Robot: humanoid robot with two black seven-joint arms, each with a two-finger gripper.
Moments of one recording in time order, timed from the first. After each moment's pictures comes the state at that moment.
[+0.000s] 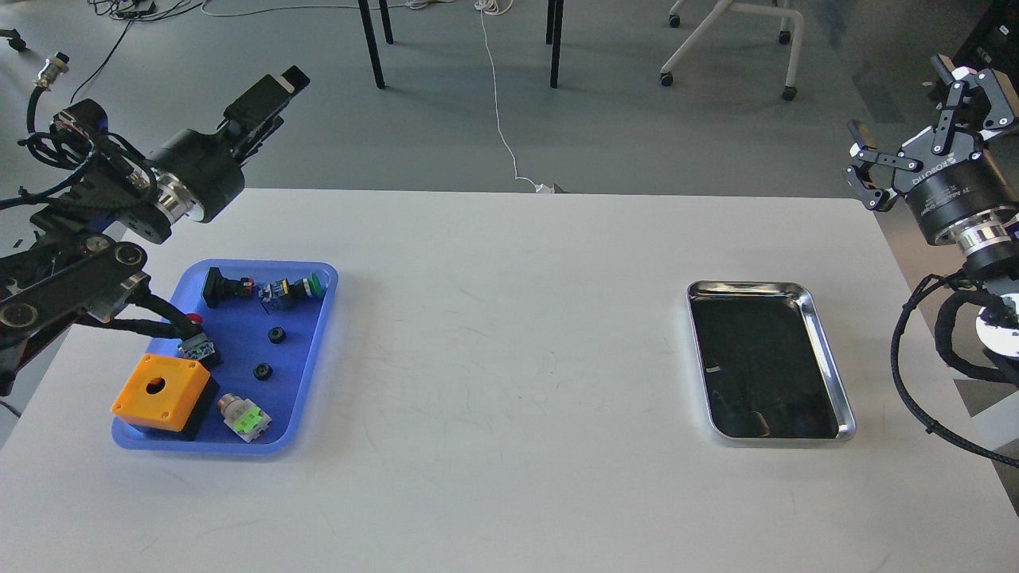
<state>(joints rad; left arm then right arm) -0.88 0.63 -0.45 -1.00 0.63 0.02 -0.37 0.64 -0.66 0.72 0.95 0.03 0.35 0.49</state>
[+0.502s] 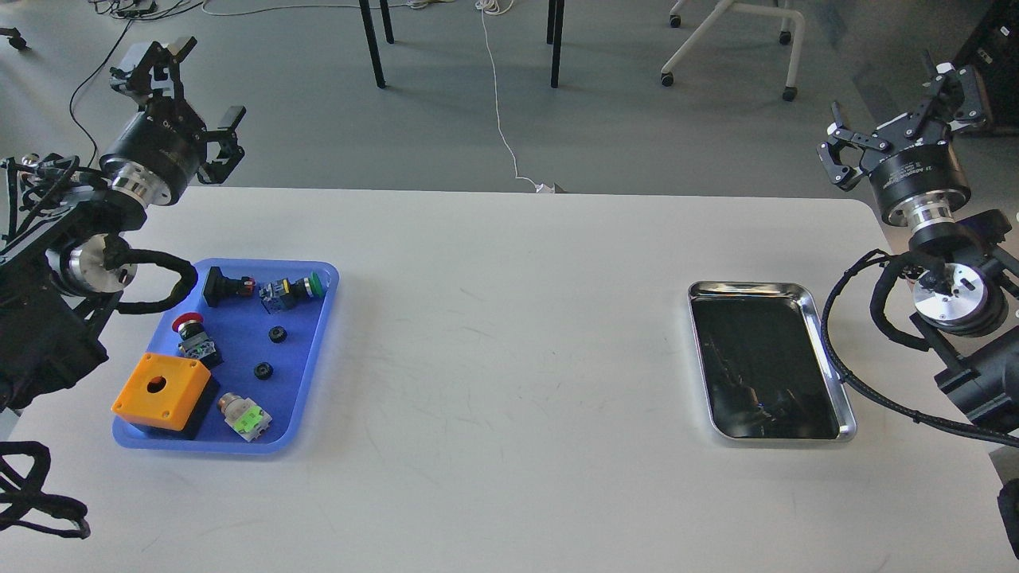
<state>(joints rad) -0.88 0.37 -0.68 -0.36 0.03 -0.48 -0.36 0.74 -0.40 0.89 0.64 0.09 0.35 0.38</state>
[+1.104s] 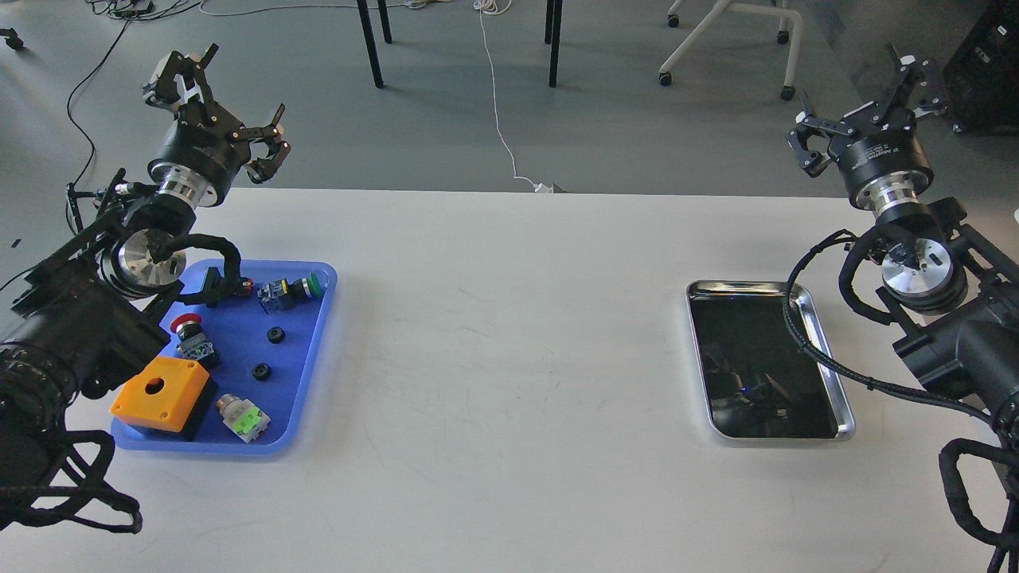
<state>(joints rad) -0.90 0.29 -0.71 -0.41 -0.14 -0.49 -0.29 0.81 -0.30 0.91 0.52 0.11 0.41 0.32</state>
